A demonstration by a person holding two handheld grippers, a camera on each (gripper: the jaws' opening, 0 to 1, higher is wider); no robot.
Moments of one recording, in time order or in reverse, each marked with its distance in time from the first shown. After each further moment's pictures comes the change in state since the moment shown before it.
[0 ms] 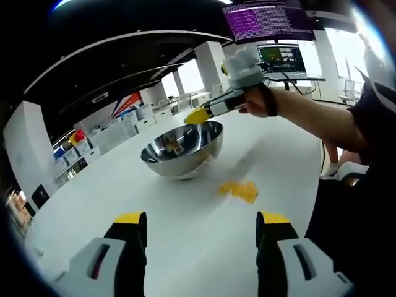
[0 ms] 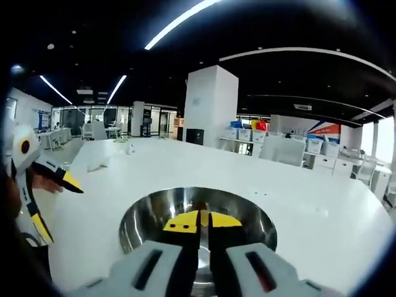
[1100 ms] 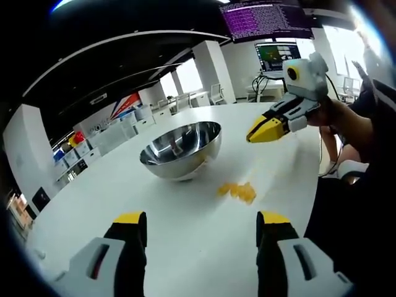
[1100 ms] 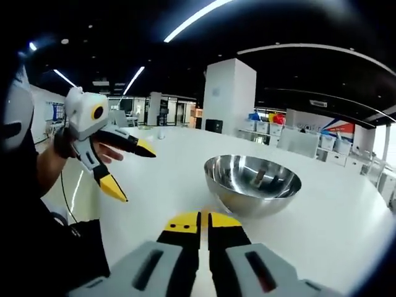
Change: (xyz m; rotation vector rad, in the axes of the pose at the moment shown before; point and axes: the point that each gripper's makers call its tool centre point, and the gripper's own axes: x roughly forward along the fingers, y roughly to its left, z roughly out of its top) left arm 0.000 -0.003 0.004 0.016 0.003 -0.004; right arm -0.122 0.086 -0.031 -0.055 0.036 0.107
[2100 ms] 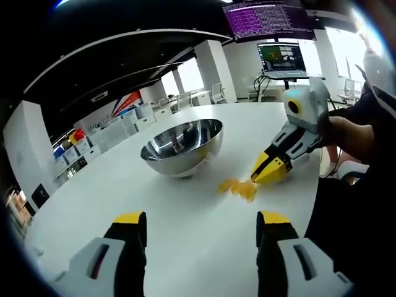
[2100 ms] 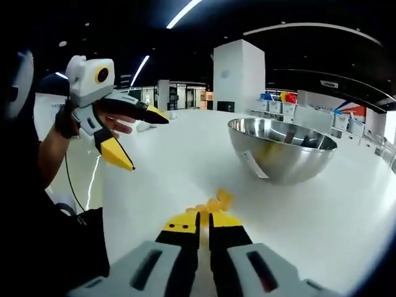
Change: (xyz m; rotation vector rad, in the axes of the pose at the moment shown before) left arm 0.002 0.002 -0.005 -0.013 0.006 0.003; right arm 0.023 0.044 -0.064 0.061 0.128 0.104
